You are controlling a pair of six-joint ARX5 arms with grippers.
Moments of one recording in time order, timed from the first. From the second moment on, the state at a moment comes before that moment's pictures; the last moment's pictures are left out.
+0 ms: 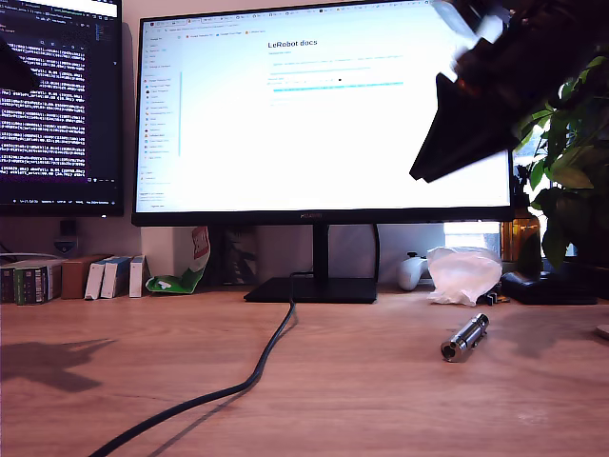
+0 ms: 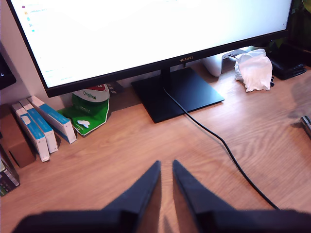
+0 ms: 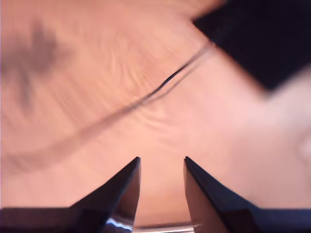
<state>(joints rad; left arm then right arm) -0.08 0.79 0.62 -0.17 0.45 0.15 0.30 1.46 1.10 -0.48 -0.43 -0.61</state>
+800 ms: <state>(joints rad) -0.08 0.79 0.62 -0.16 0.45 0.15 0.44 1.61 1.13 -0.76 -0.17 -1.52</state>
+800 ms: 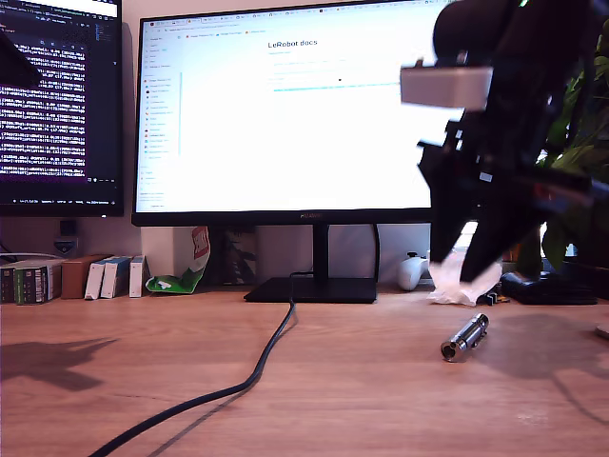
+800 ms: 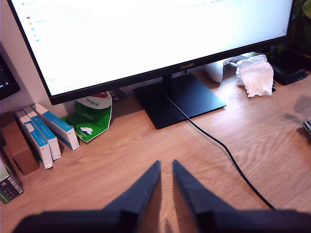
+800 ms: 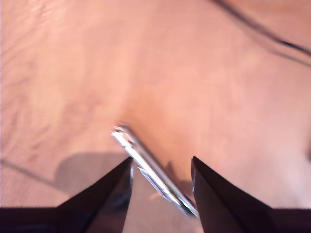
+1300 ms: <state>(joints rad) -0.08 0.79 0.62 -0.16 0.46 0.15 0.45 1.70 1.13 -0.84 -0.12 -1.72</state>
